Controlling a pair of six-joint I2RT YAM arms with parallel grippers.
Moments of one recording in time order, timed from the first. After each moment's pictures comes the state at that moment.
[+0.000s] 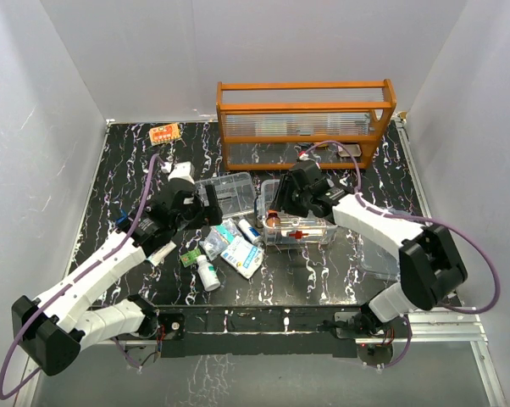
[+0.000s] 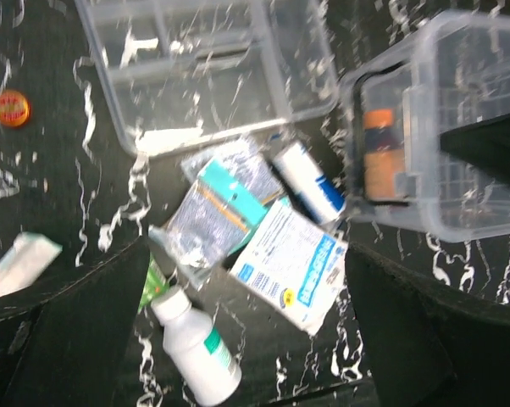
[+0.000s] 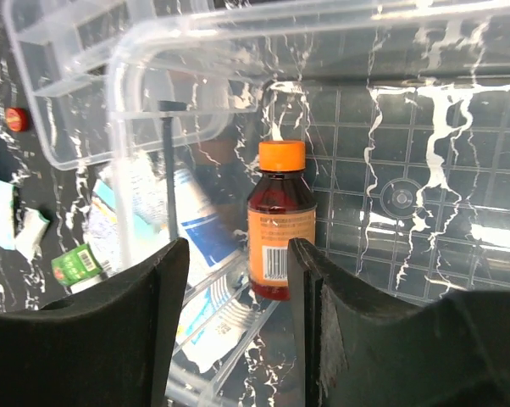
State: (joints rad) left arm -0.64 1.04 0.93 -0.58 -0.25 -0.57; right arm 0.58 1.51 1.01 -0.33 -0.02 0.72
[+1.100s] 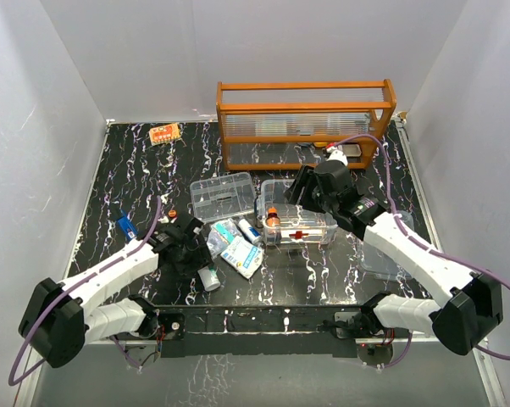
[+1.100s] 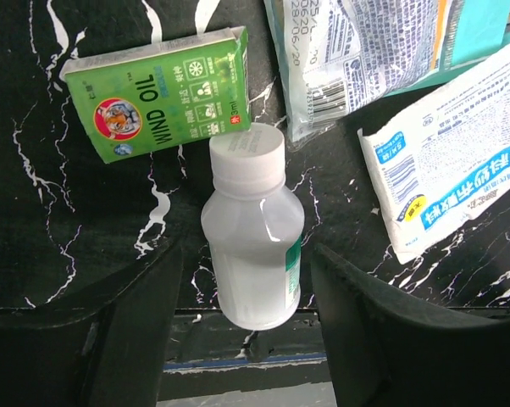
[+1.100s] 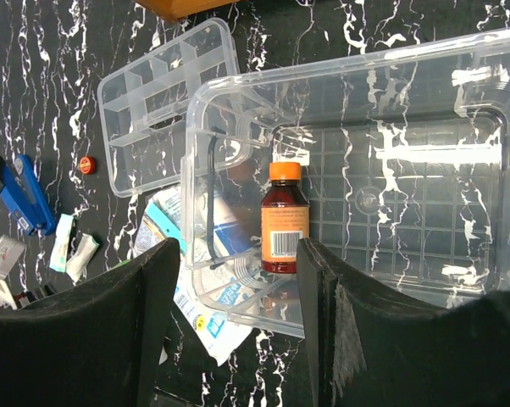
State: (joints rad) left arm -0.64 1.08 0.62 -0.78 -0.03 -1.01; right arm 0.58 1.18 0.99 -0.41 0.12 0.72
